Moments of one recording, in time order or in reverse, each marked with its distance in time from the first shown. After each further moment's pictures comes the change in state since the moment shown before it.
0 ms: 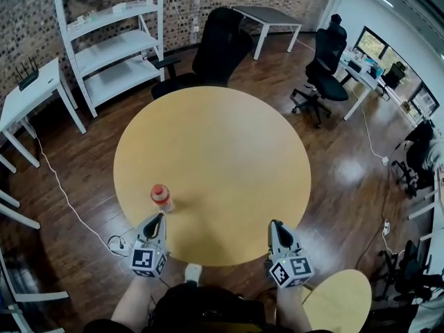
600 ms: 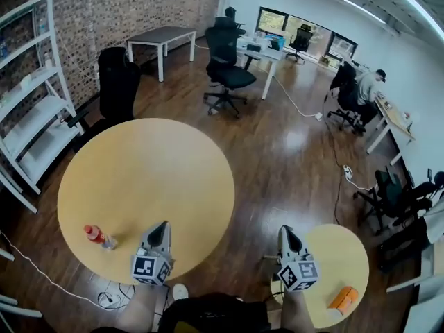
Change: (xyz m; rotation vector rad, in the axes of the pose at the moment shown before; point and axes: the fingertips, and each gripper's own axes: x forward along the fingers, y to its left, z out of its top) left arm 0.061 -0.249 0.059 -0.015 -0.116 -0.526; right arm -0.253 -0.146 0.014 0.084 -0.203 -0.554
